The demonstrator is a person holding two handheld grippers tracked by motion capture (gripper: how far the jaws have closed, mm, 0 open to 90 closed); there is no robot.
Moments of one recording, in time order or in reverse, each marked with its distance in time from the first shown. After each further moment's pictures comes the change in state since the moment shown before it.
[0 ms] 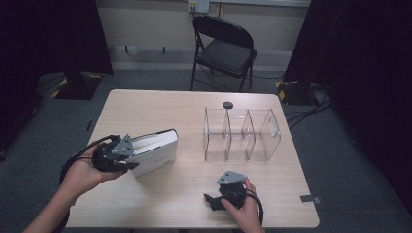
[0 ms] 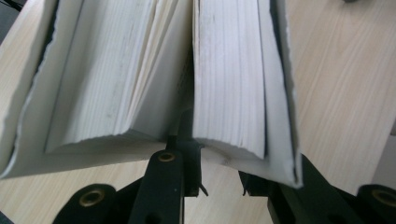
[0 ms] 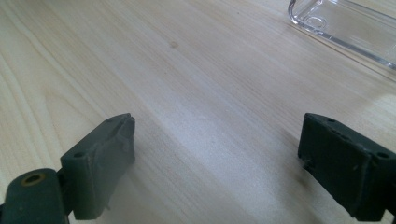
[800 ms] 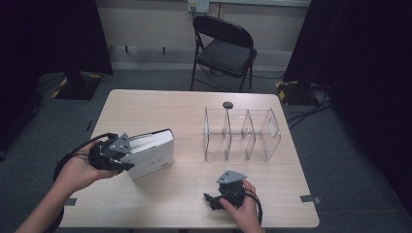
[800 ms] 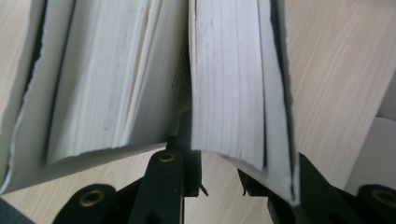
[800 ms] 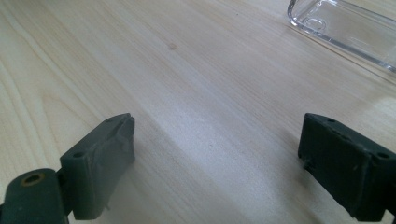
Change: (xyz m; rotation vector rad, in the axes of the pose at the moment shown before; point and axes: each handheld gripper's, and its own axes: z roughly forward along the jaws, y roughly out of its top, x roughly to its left) left arm 0.006 -0.001 -0.006 0.064 -0.035 0.006; right arm 0.000 0.001 0.001 -0.001 -0.002 0.006
